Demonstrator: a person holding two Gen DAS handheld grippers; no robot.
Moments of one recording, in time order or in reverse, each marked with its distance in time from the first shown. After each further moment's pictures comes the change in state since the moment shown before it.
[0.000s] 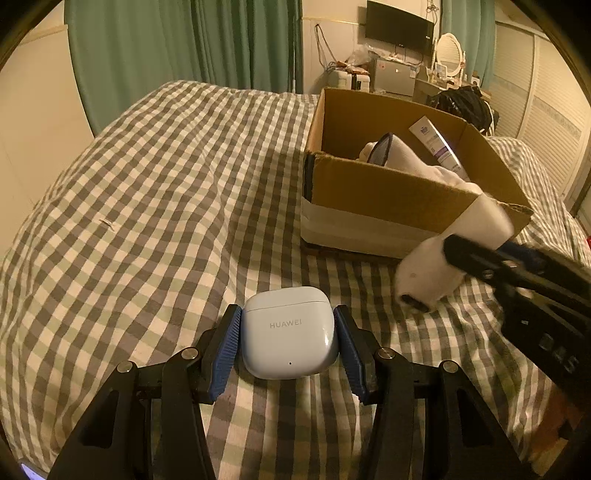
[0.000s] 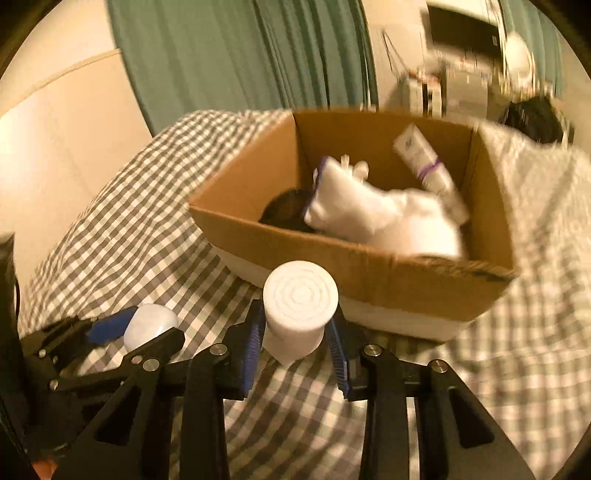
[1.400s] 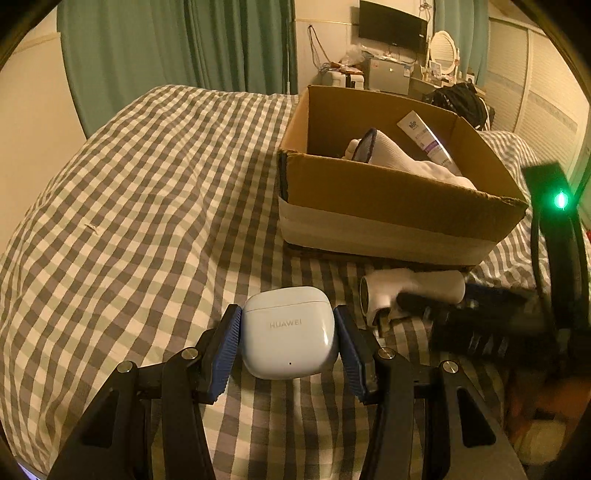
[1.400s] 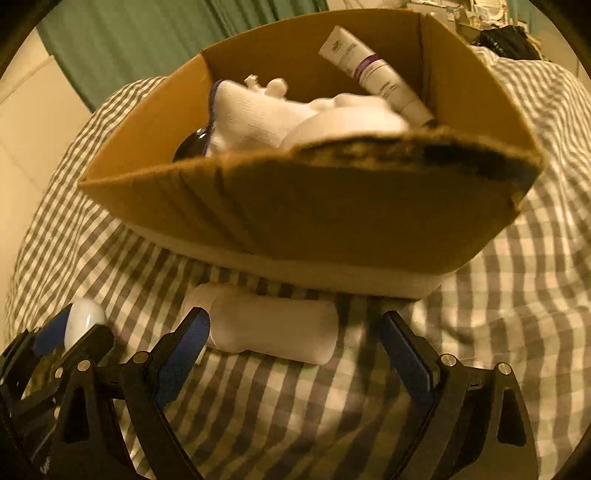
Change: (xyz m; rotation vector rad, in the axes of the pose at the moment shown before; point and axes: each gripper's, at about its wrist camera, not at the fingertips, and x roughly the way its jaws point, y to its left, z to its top) left arm 0.005 -0.014 -0.003 0.011 -0.003 -0.002; right arm 0.063 -0.060 -0.017 0.192 0.235 -0.002
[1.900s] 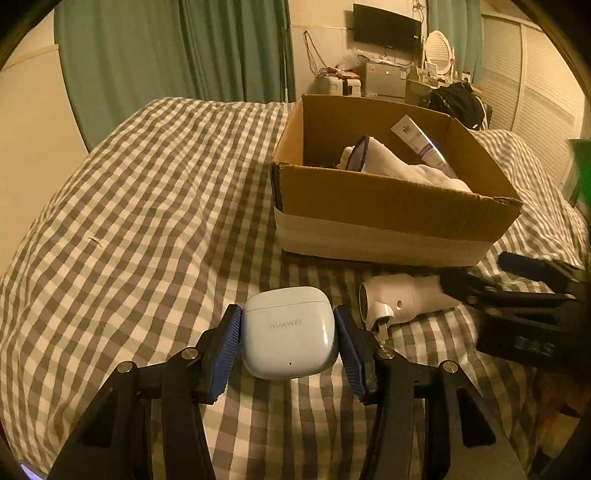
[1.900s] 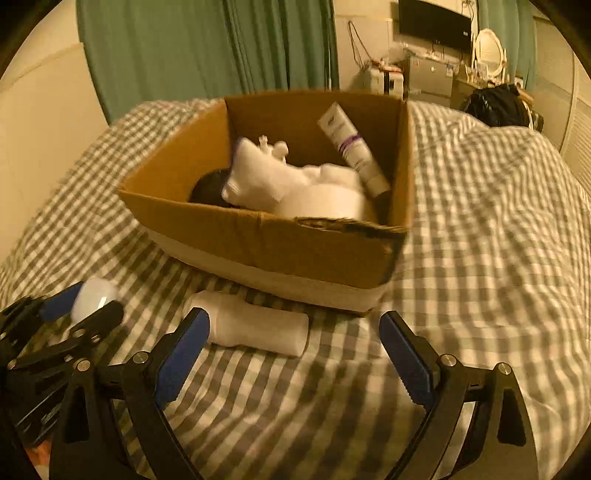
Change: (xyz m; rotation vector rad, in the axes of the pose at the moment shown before) left arm -0.020 -0.010 -0.012 0.032 -0.028 0.017; right arm -0.052 0.012 -0.010 -0.112 -0.156 -0.135
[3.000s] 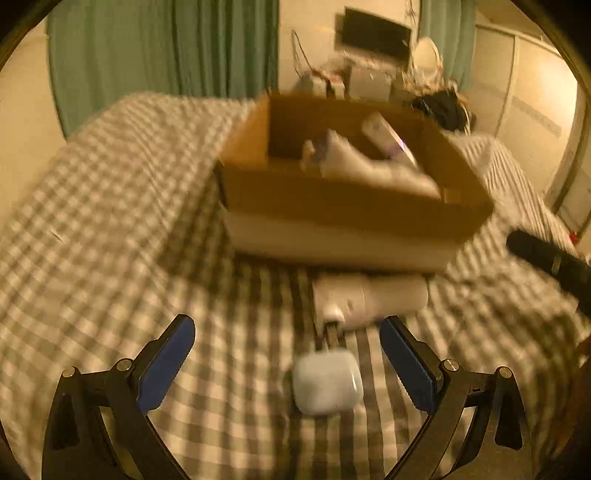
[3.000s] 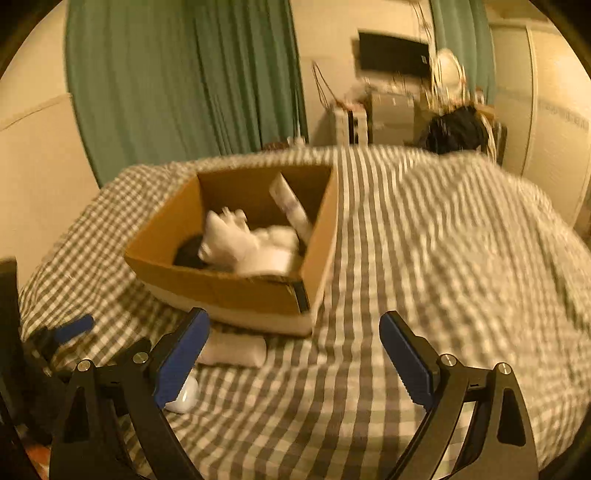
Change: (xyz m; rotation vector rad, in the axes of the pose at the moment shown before) left arm 0.044 -0.021 0.016 -0.009 0.023 -0.106; right arm -0.073 -0.041 -0.006 0.107 -0.173 -0.060
